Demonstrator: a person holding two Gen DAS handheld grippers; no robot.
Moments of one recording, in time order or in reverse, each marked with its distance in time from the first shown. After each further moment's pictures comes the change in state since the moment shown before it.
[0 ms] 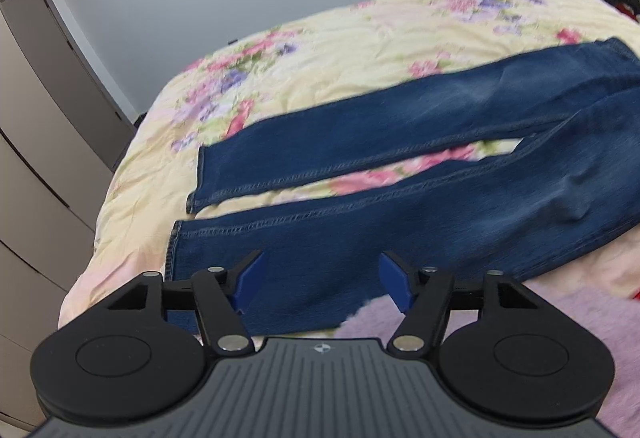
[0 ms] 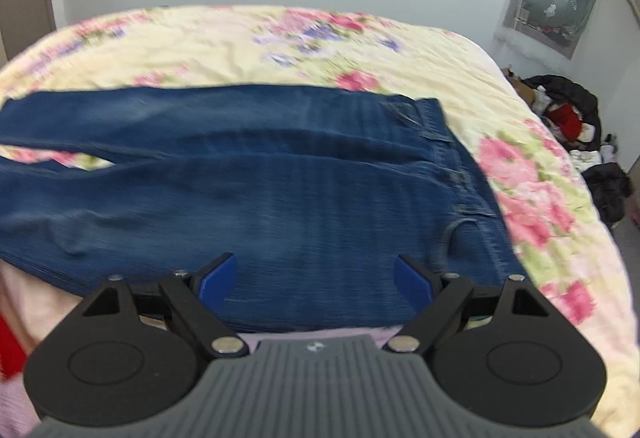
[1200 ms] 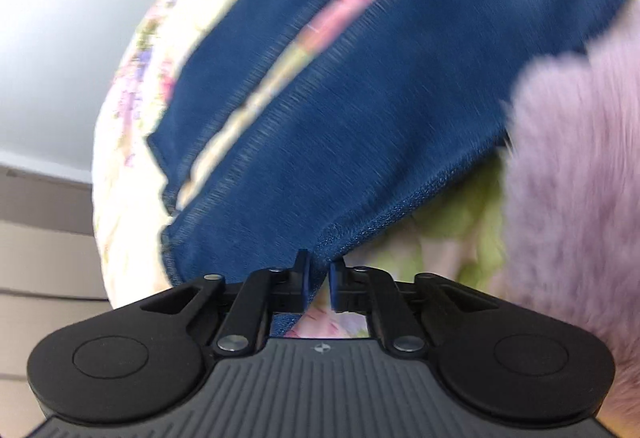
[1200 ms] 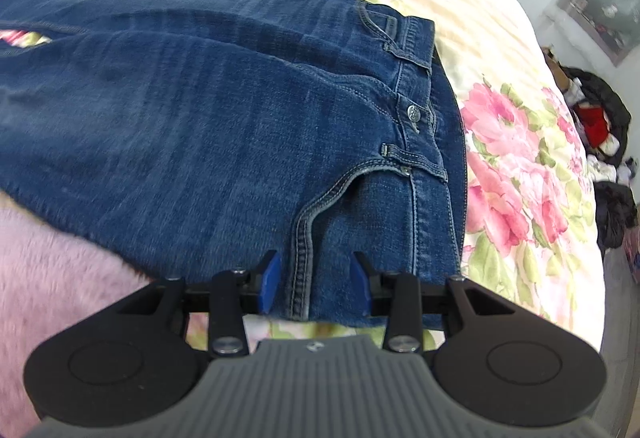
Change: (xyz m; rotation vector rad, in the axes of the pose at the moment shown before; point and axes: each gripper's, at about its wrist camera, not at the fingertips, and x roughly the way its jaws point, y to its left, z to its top) left arm 0.114 0.013 -0.047 0.579 0.189 0.061; right arm 0.084 -0.107 -0.007 -0.243 0.241 0.049
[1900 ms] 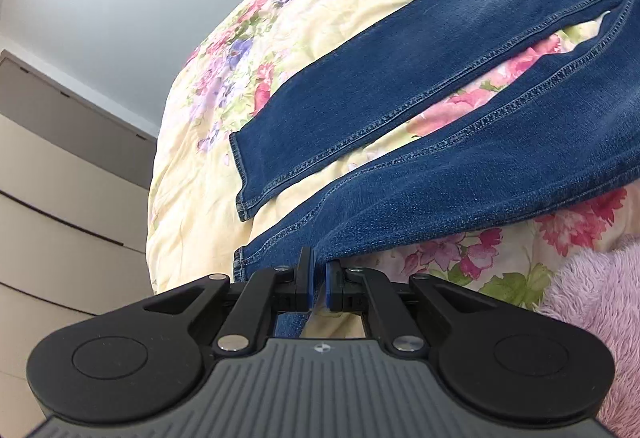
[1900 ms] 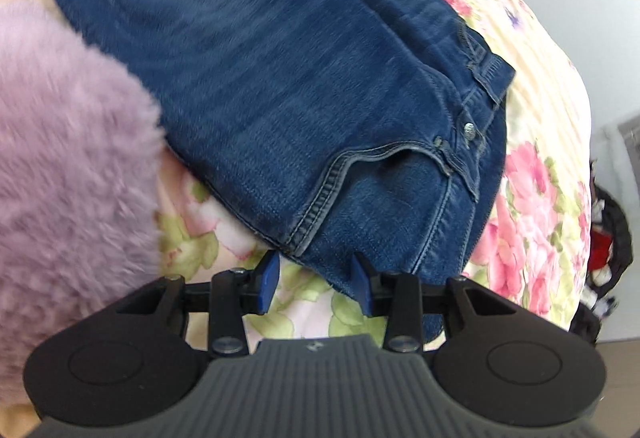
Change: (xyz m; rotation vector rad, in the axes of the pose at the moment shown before) left arm -0.046 0.046 0.041 -0.287 0.003 0.094; right arm 0.017 0.015 -0.038 -0.472 0.025 -0.006
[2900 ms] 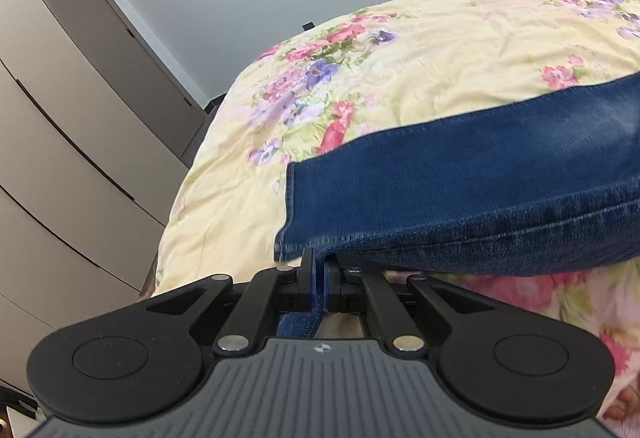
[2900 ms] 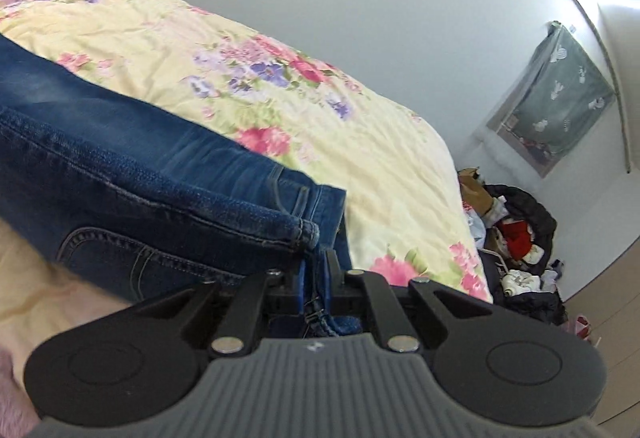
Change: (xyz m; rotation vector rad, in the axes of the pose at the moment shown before) left arm 0.018 0.055 0.050 -0.357 -0.059 0.057; right arm -0.053 -0.092 0.096 0.403 -0.302 -0.352
